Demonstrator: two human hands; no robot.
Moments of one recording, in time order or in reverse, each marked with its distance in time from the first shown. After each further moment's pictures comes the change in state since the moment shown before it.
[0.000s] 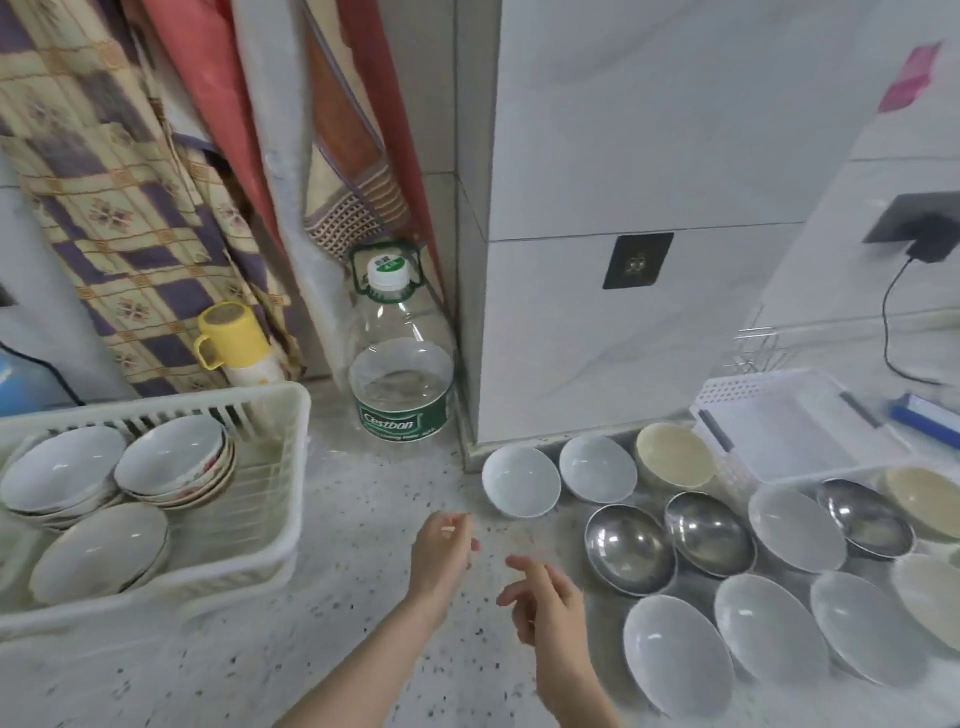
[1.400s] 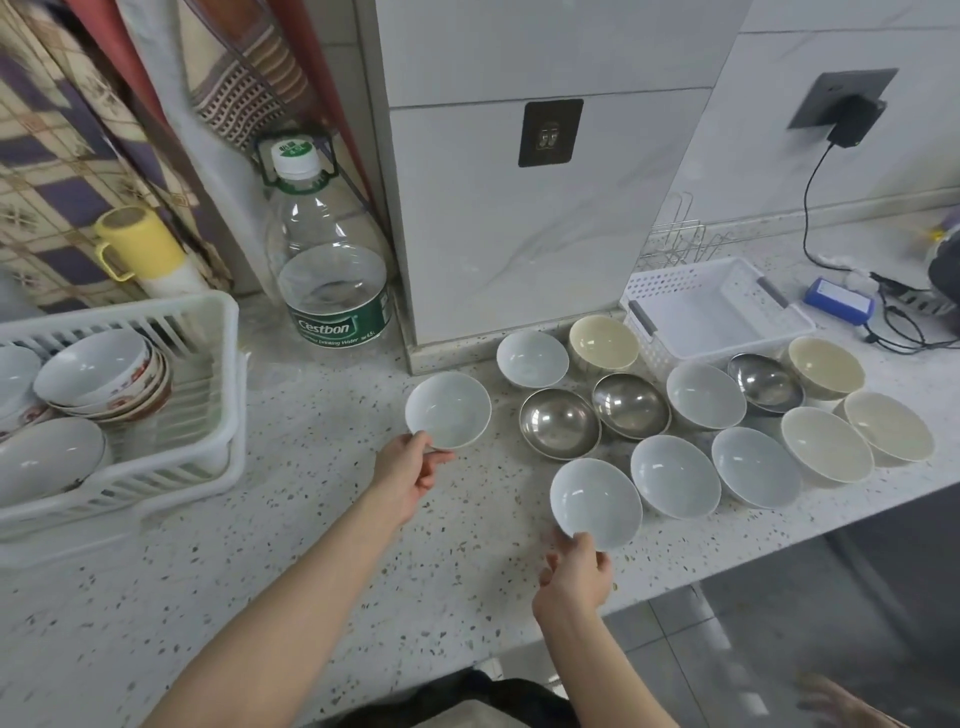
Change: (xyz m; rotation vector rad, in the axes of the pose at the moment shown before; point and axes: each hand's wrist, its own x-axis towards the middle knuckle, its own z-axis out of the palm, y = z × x) left_hand -0.014 -0.026 0.028 -0.337 -0.122 -0.252; right_hand -0.031 0.047 -0.091 0.473 0.764 0.284
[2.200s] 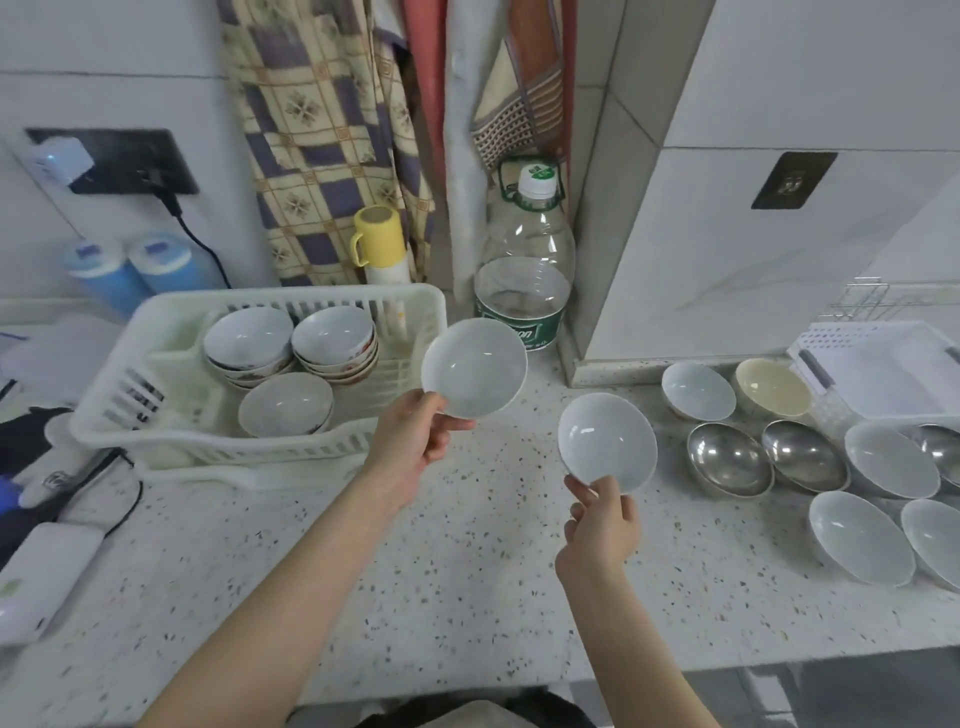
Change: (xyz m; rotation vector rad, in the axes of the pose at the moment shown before) left_hand -0.088 0.096 -0.189 -0.026 -0.014 0.330; right_hand -0.143 0.086 0.085 -0.093 -0.353 -0.140
